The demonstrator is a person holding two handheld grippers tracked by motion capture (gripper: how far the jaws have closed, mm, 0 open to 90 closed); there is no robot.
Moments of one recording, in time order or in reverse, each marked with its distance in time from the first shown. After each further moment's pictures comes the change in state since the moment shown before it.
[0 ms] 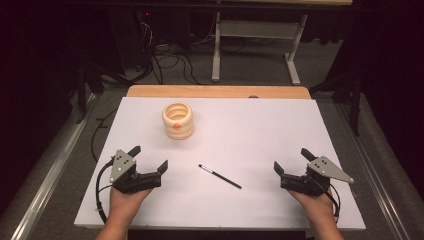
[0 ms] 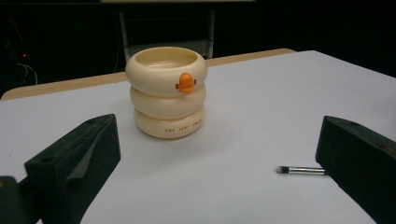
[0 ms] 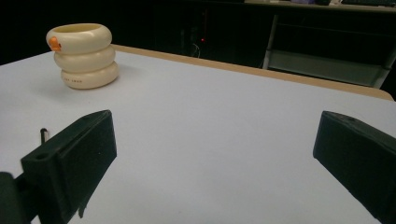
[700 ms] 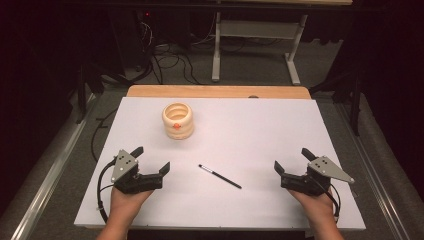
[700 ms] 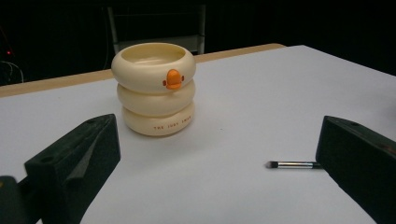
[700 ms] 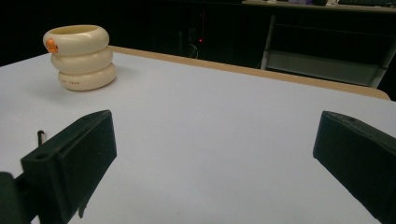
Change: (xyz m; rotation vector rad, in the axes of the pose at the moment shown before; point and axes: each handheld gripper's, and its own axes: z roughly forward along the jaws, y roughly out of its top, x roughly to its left) left arm -0.004 0.001 0.002 0.017 -0.047 0.012; right arm -0.001 0.000 0.000 -0.003 -0.009 0.007
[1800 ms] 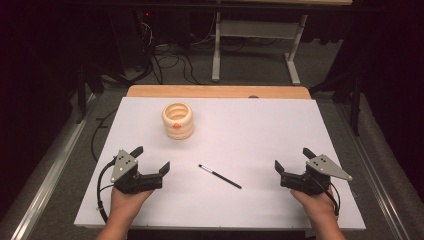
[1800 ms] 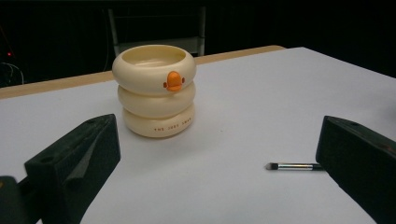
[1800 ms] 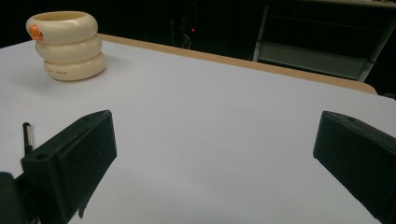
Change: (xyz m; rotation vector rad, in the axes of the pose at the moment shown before) left arm 0.001 0.000 0.000 -0.006 0.010 0.001; right arm 0.001 0.004 0.002 0.046 -0.034 -0.020
